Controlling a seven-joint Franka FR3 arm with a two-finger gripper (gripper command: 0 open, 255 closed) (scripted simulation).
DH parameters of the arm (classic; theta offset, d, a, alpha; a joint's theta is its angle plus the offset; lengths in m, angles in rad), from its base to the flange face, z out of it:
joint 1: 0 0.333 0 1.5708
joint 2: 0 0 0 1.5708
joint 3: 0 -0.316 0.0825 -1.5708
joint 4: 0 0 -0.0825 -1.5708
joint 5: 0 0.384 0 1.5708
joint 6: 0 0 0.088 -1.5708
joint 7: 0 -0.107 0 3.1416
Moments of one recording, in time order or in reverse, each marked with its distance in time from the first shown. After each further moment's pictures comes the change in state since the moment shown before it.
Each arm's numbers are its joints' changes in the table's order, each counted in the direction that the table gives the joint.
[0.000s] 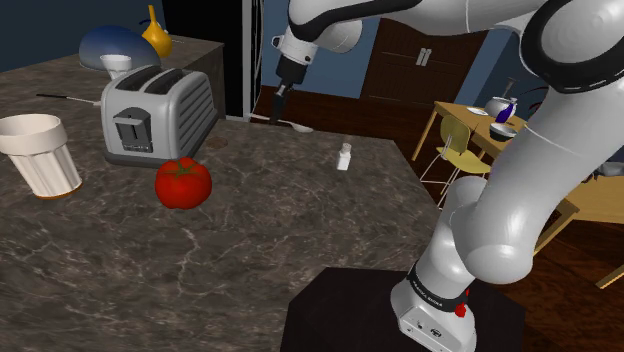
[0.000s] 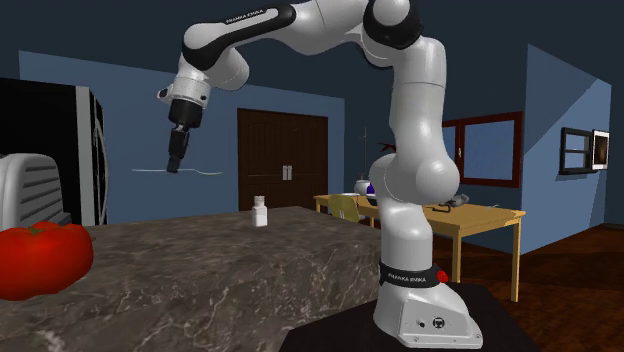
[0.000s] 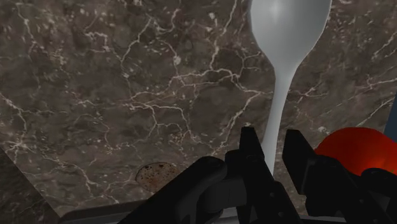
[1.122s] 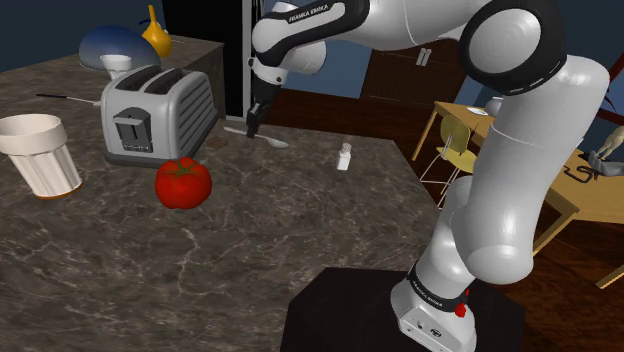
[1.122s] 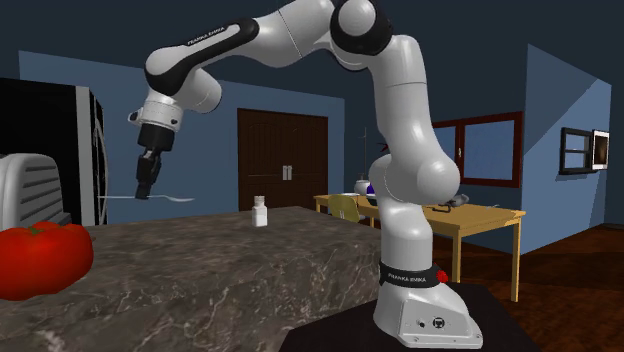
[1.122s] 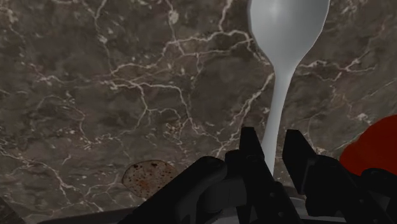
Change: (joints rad) arm 0.017 -0.229 -0.017 0.098 0.109 0.111 0.036
